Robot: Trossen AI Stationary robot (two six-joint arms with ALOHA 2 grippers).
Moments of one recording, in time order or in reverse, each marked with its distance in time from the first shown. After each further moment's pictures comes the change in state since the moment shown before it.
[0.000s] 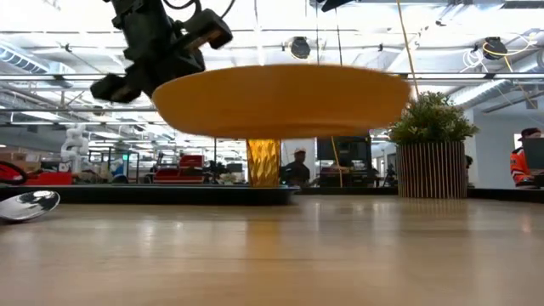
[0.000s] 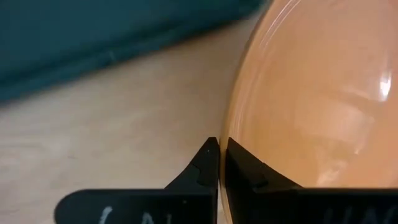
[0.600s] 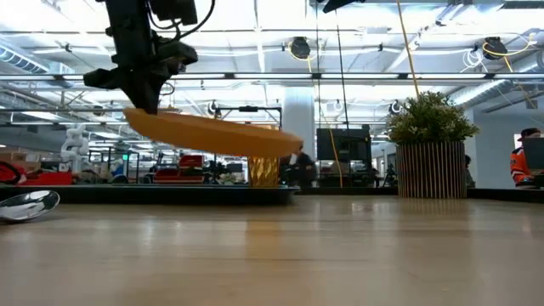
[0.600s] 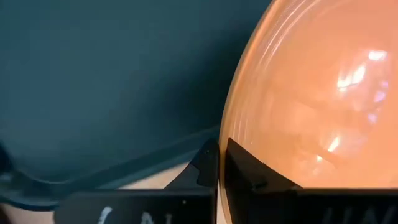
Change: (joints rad) left arm 0.319 -0.181 0.001 -0.354 -0.032 0.302; right arm 0.000 0.000 0.000 -0.012 -0.003 0.079
